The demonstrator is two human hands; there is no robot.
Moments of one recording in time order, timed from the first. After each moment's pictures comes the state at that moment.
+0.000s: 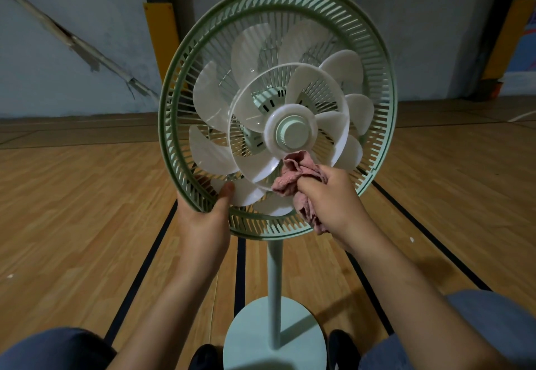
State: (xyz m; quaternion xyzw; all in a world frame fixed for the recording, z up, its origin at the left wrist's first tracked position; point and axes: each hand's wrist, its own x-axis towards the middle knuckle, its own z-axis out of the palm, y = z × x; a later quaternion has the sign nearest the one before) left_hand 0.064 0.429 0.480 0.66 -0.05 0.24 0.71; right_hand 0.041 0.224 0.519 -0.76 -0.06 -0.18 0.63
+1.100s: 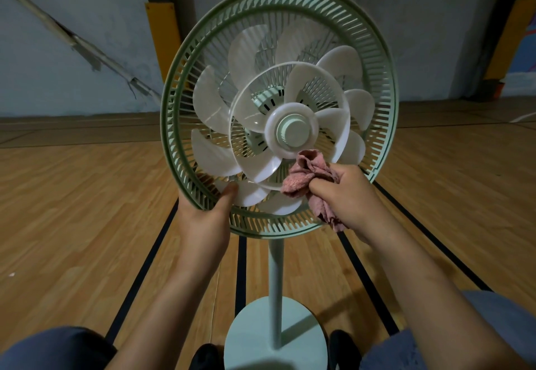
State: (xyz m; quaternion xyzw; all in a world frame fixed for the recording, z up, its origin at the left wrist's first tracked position) left_hand 0.073 0.432 0.477 0.65 -0.05 0.23 0.72; right_hand 0.038 0.204 0.529 -0.80 -0.08 -0.19 0.57
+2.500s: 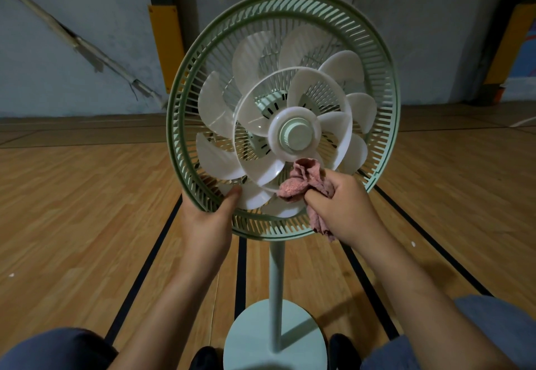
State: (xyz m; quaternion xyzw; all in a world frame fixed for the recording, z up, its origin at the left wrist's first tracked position) left_hand 0.075 0.434 0.475 0.65 -0.07 0.22 0.72; right_hand 0.043 0.206 0.509 -0.83 -0.10 -0.26 0.49
